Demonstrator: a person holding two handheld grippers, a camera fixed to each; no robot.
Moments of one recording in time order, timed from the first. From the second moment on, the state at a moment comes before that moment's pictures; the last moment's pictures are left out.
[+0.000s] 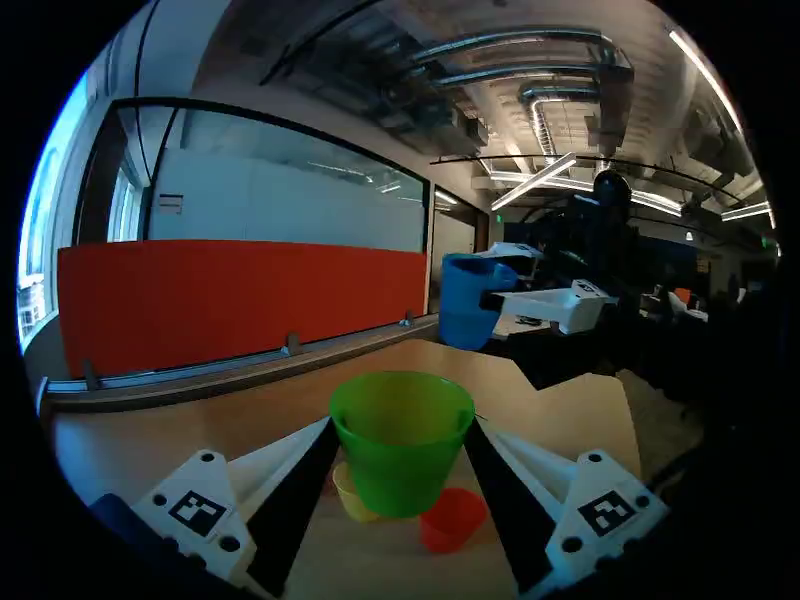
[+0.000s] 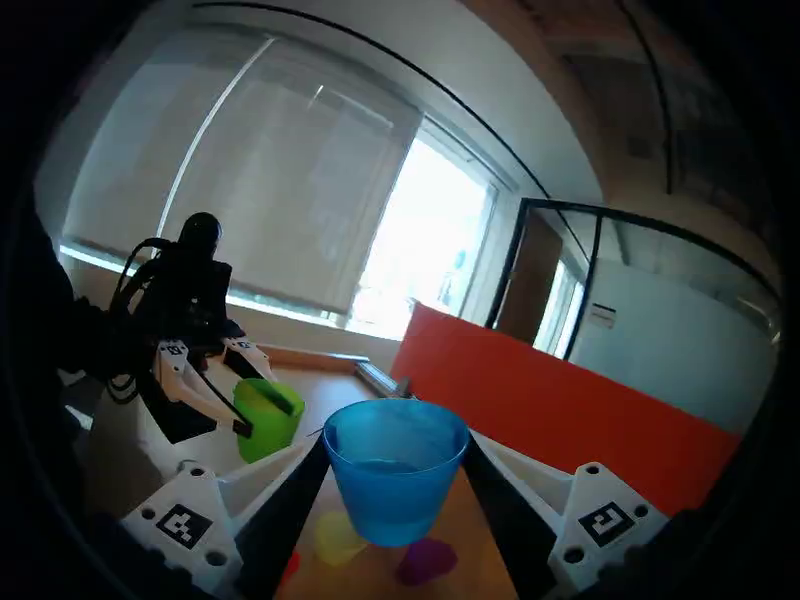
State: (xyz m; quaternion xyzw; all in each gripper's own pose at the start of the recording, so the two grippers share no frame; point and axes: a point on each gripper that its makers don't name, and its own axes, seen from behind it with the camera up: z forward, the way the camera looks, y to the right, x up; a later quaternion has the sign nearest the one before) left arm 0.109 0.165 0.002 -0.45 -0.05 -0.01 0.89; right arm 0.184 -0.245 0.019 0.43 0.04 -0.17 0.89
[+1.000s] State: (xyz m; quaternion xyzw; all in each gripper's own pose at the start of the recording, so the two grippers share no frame) left arm 0.103 0.194 -0.022 -0.48 -0.06 -0.01 0.88; right arm 0.206 -0.274 0.020 0.43 0.09 -0.29 0.85
